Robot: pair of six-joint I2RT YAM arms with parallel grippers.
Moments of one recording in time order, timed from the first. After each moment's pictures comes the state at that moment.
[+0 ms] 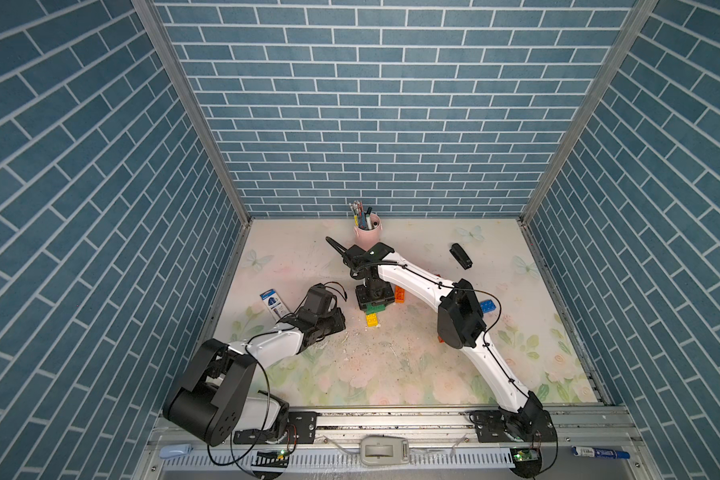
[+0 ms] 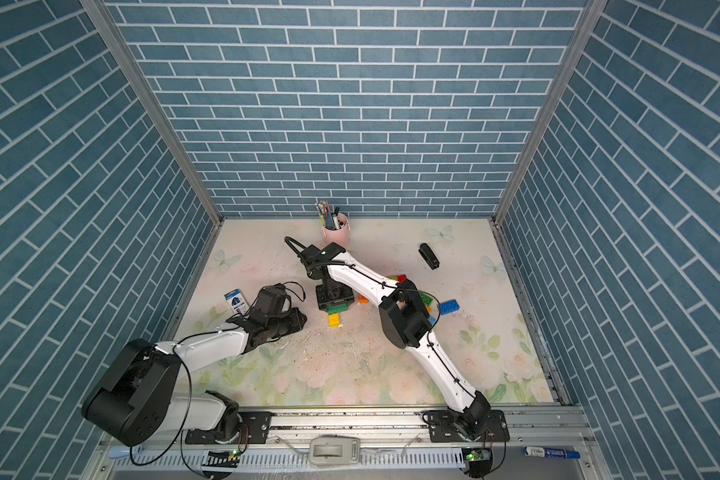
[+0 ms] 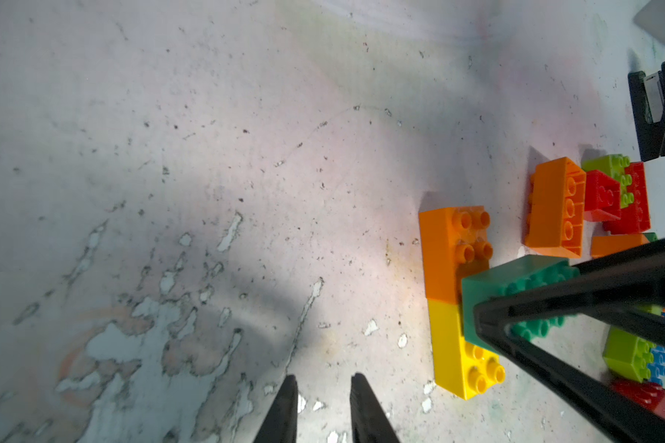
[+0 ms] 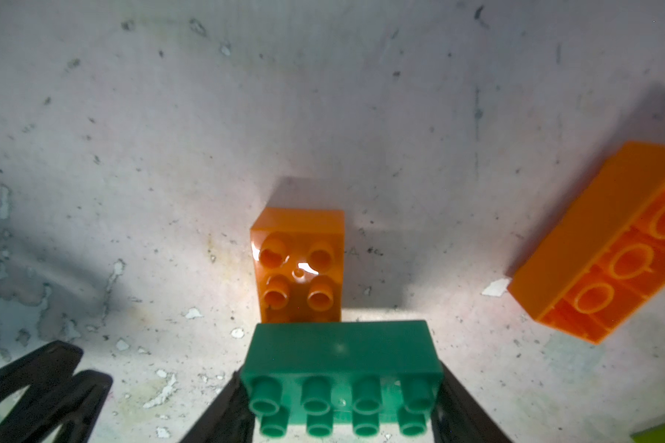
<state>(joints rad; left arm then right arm) -0.43 1.36 0.51 -0.04 0.10 -0.68 0.91 2.49 2.32 -1.38 -0.01 0.57</state>
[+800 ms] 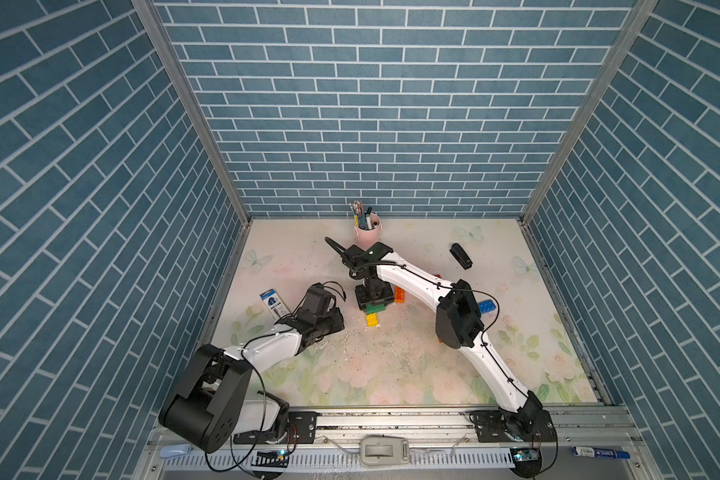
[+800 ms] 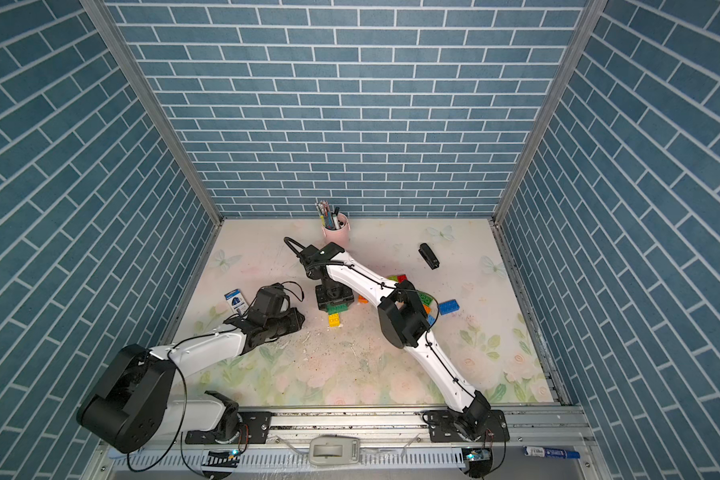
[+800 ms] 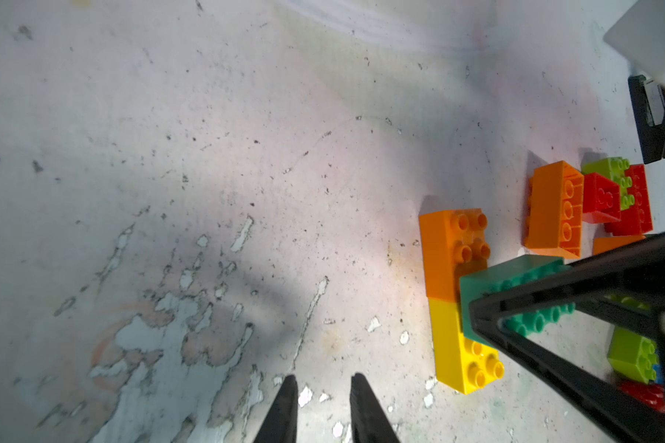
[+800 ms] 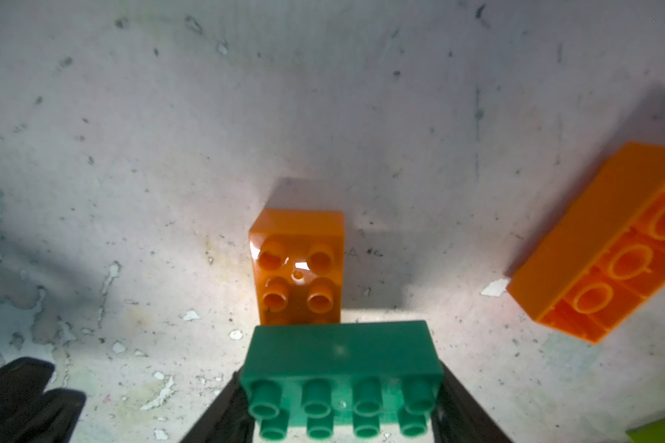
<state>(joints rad) -0.43 1.32 0.51 -0.08 0.08 -0.66 0.91 2.53 2.35 -1.41 -0.01 0.57</state>
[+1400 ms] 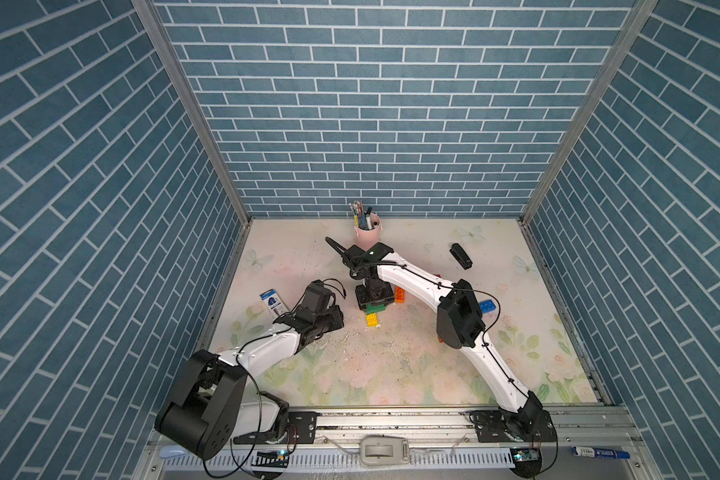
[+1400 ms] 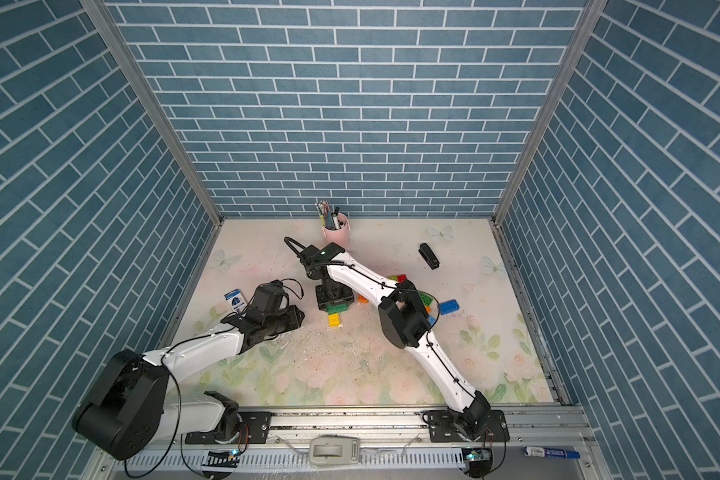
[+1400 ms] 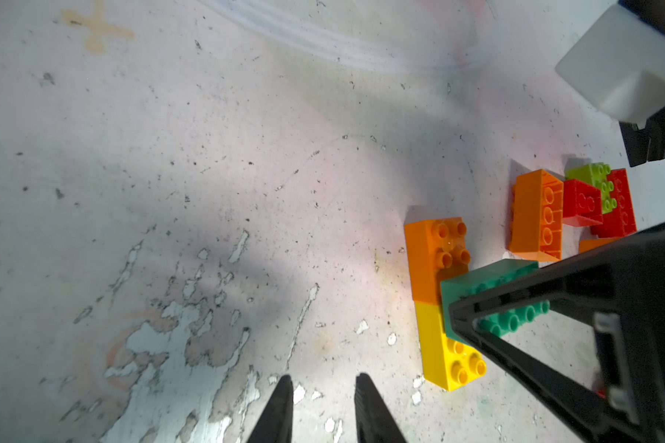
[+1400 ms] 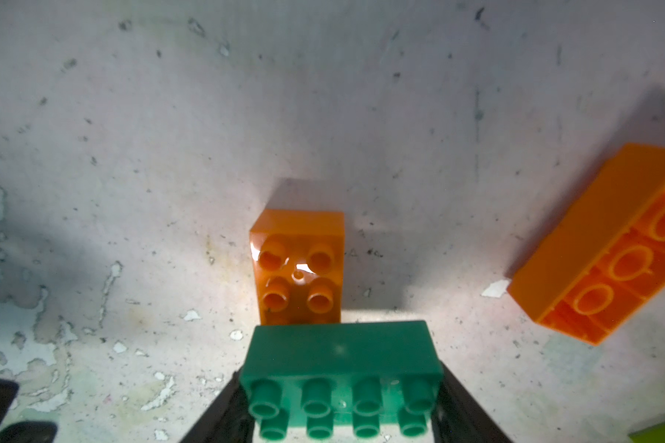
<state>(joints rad) -0.43 1.30 0.53 -0.12 0.07 -0.65 0.91 2.50 2.34 -1.39 -0.01 0.57</state>
